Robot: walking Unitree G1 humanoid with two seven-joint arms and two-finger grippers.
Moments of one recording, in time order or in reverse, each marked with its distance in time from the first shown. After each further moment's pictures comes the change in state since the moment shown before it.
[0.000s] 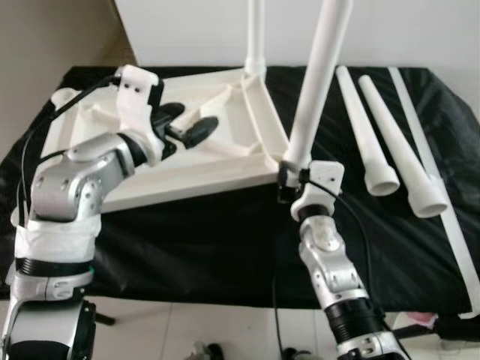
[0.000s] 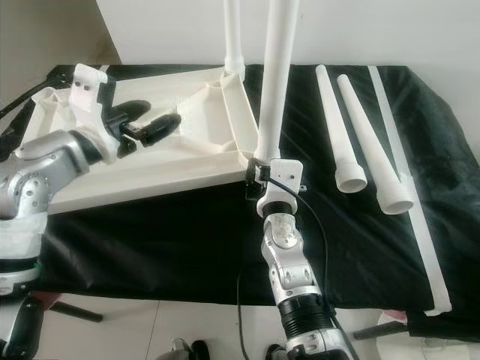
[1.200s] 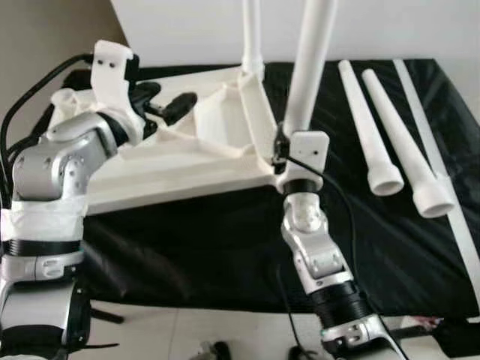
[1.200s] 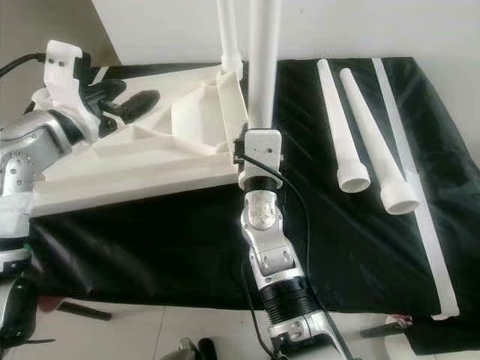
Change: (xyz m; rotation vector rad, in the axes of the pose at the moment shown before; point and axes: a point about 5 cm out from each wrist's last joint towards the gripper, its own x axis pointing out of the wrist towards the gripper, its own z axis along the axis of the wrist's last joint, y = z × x) left arm -0.004 0.027 0.021 0.010 -0.038 0.097; right arm 0.009 0.029 0.033 -0.085 -0.097 -0.200
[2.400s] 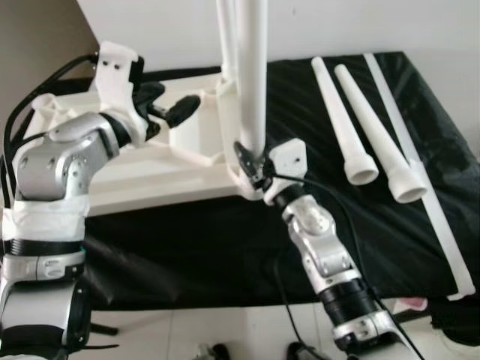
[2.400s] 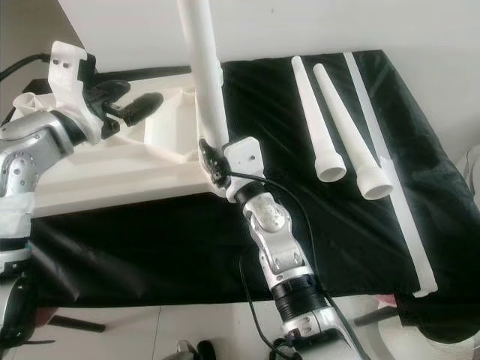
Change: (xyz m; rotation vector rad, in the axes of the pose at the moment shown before) left arm 0.001 -0.001 -0.001 0.025 0.013 0.005; right arm -0.002 0.015 -0.007 0.038 -0.006 0.598
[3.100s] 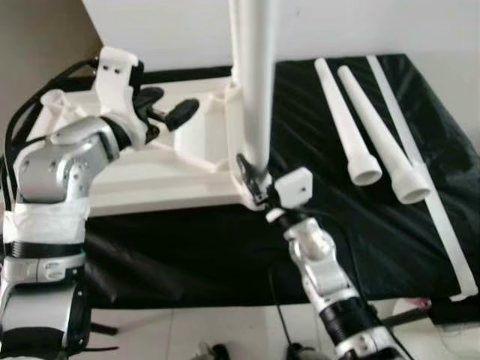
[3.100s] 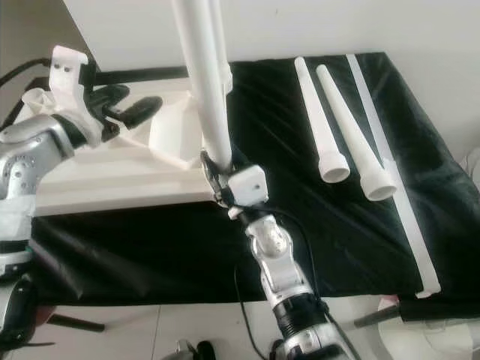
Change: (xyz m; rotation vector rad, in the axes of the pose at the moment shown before) left arm -0.001 0.000 -0.004 -0.005 0.009 0.003; right arm -0.020 0.007 -0.011 -0.076 -0.138 0.032
